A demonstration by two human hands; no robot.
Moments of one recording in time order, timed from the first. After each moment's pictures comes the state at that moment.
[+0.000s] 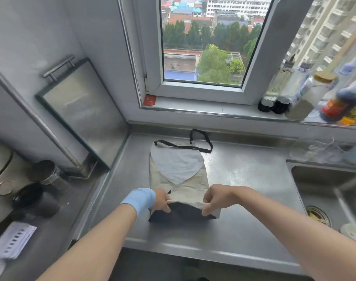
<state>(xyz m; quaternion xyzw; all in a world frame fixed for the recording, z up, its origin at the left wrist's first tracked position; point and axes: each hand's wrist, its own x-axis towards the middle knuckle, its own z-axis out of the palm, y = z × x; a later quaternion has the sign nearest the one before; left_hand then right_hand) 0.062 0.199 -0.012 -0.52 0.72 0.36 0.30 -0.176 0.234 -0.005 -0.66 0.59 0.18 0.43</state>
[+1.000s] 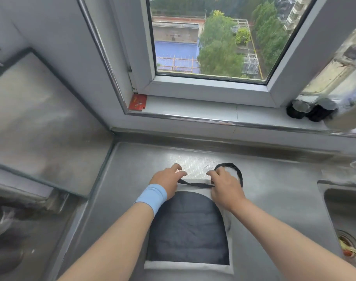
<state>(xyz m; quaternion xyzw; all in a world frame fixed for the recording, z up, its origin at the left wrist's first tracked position) 0.008 0.009 -0.103 -0.47 0.86 0.16 0.09 -0.219 0.074 -0.122 -0.72 0.69 -0.03 0.12</state>
